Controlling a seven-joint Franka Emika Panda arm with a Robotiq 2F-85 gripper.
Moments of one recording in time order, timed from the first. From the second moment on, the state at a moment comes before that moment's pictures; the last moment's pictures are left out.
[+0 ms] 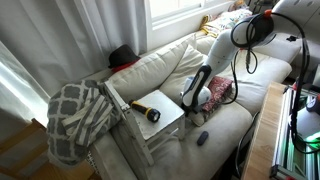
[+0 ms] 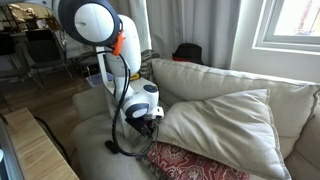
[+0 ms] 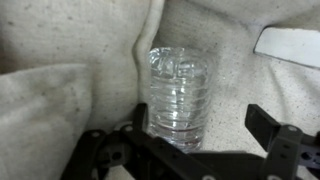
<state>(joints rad) -0.28 1.48 0.25 -1.59 0.03 2.98 -0.31</state>
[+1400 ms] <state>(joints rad) -0.23 1.48 0.22 -1.56 0.01 3.01 -0.29</state>
